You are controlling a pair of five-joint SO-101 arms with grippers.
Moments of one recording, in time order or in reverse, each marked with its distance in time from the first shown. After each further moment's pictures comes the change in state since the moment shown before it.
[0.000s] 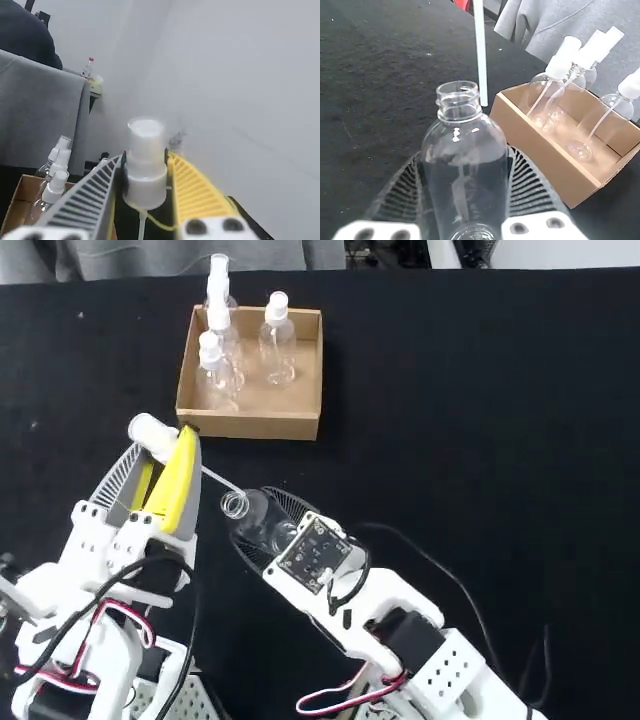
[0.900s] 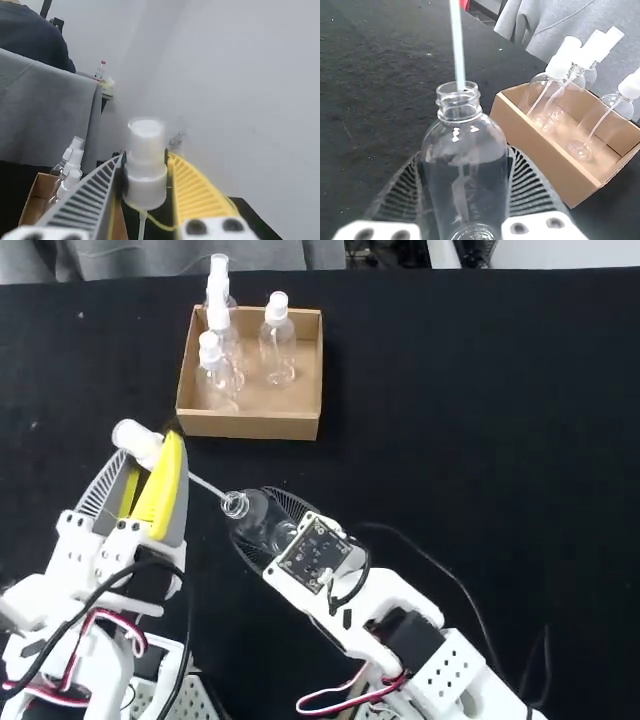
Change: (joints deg) left arm -2.4 0.0 -3.9 5.9 -0.4; right arm 0.0 0.0 0.0 0.0 0.0
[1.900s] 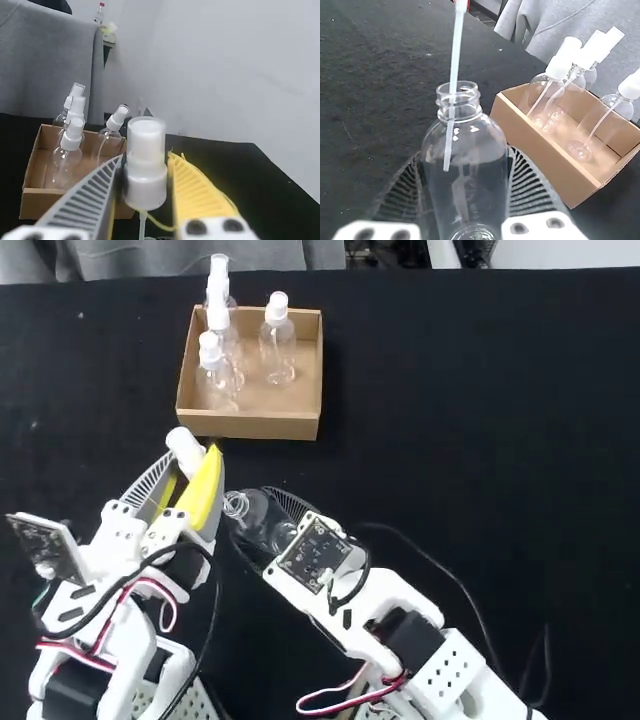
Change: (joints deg) left arm 4.0 0.0 9.3 1.4 -3.6; right arm 0.0 0.0 0.0 -0.2 0.0
